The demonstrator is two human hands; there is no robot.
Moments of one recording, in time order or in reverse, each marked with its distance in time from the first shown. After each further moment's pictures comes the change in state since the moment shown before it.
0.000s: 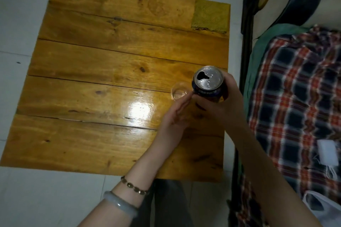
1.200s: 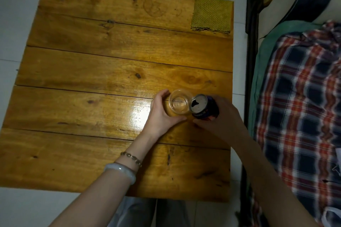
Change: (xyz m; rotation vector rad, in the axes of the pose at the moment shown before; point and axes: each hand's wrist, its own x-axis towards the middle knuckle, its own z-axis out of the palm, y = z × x) left_hand 0.083 -0.067 -0.065 0.679 0.156 -0.008; right_hand 0.008 0.085 0.001 -0.442 -0.271 0.233
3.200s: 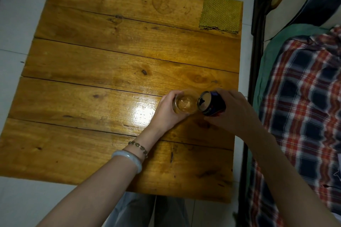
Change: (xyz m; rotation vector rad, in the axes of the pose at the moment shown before) left_hand 0.010 -0.005 0.003 0.062 -0.041 0.080; right_hand 0.010 -0.012 -0.021 -0.370 -0.004 -0.179
